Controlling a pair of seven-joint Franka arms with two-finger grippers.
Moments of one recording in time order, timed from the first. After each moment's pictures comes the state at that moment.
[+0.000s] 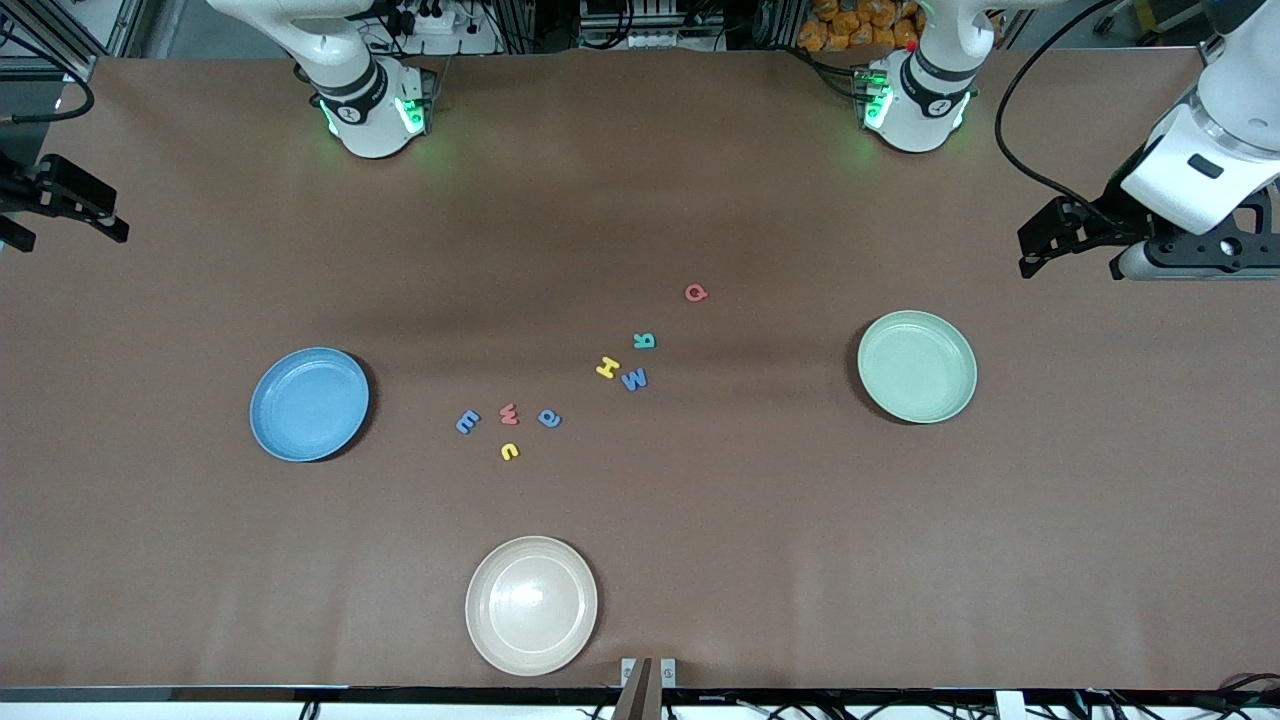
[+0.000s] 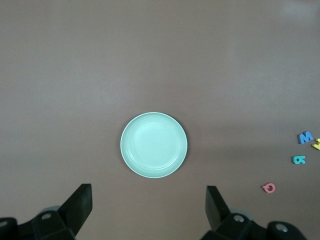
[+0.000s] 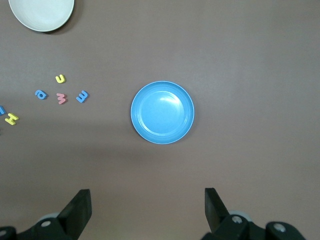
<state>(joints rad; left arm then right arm) -0.03 -0.04 -0.13 -1.66 -0.01 1.69 -0.15 0.02 -0.07 -0.08 -1.58 0.02 1.53 -0.16</state>
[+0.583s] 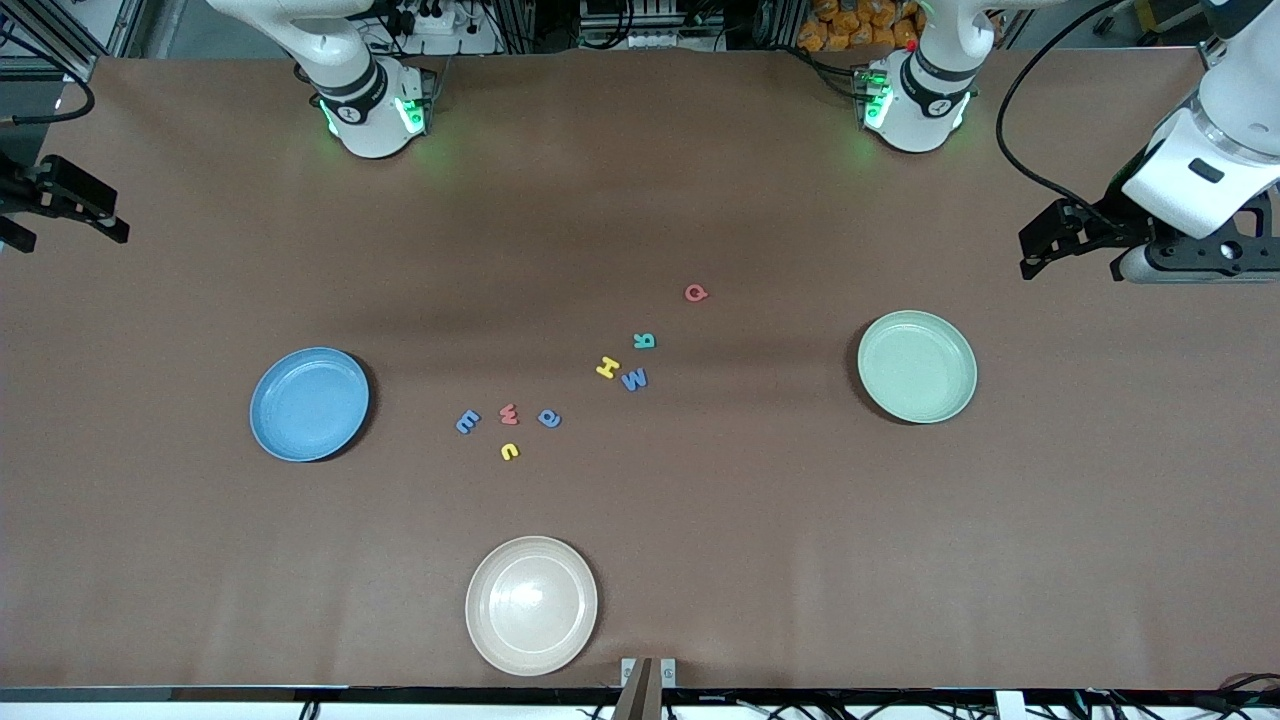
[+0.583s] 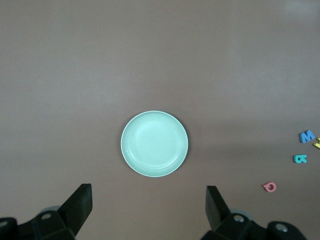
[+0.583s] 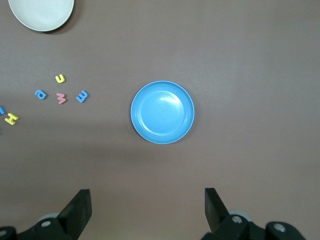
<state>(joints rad) -0.03 -0.04 -0.13 -1.66 -0.01 1.68 -0.15 0.02 -0.07 -0.08 -1.58 0.02 1.53 -0.16</state>
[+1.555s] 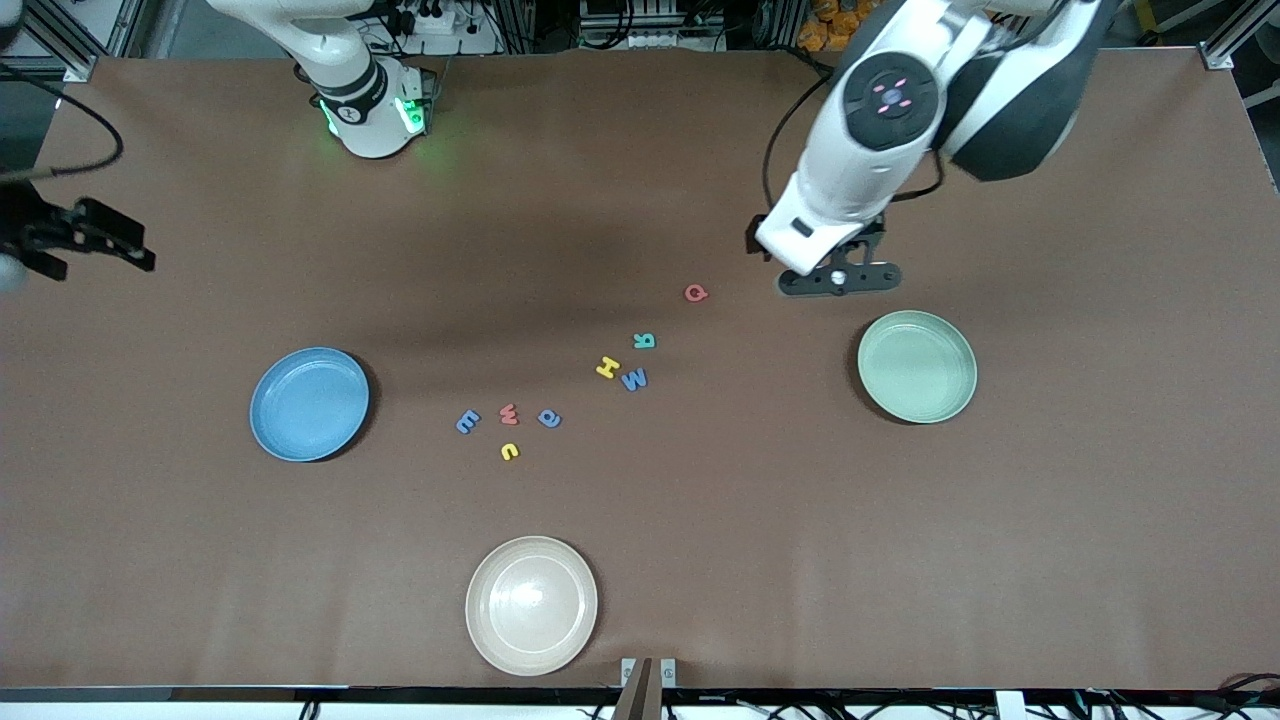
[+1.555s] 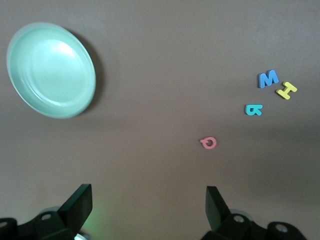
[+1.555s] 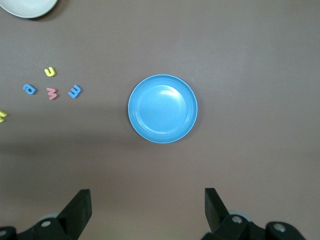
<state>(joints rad) -0.29 0.21 -0.37 -1.67 -0.01 1.68 -0.77 0.02 0.03 -0.08 -1.60 0.02 1.57 -0.16</state>
